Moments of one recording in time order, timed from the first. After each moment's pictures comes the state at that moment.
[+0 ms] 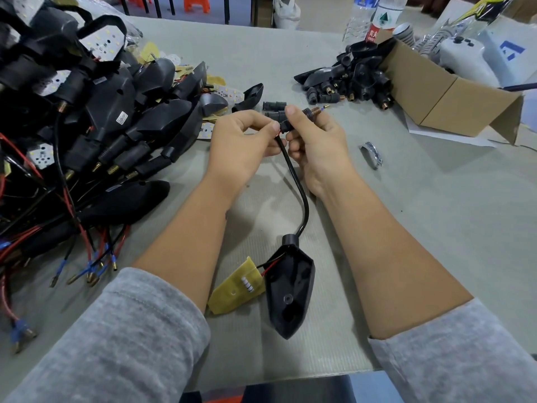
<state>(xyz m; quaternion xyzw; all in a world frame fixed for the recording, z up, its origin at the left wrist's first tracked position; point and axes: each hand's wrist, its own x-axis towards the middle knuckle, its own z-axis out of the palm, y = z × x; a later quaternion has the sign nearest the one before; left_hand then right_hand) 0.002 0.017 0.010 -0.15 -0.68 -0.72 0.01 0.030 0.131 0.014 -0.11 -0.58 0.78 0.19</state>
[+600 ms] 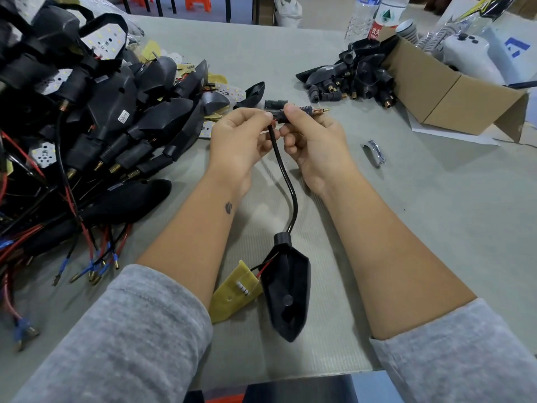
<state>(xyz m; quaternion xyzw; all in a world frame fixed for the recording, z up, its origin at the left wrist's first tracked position) 0.001 0.020 0.016 -0.02 -0.56 -0.82 -0.07 0.028 0.130 0.014 -0.06 -0.55 0.82 0.14</state>
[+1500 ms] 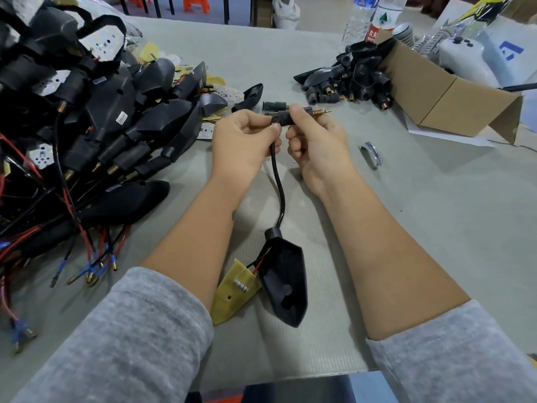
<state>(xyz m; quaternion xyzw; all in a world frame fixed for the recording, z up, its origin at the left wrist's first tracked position) 0.007 0.024 0.011 -0.10 -0.63 -0.77 0.00 0.027 0.134 0.013 -0.10 -0.55 0.81 0.17</state>
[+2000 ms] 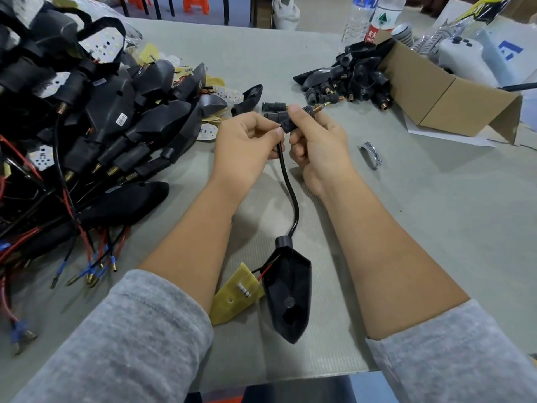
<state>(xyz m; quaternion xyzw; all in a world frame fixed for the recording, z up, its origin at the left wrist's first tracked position) 0.008 0.022 0.010 -0.15 -0.68 -0.72 0.00 0.030 0.135 0.015 -0.12 -0.56 0.80 0.17</state>
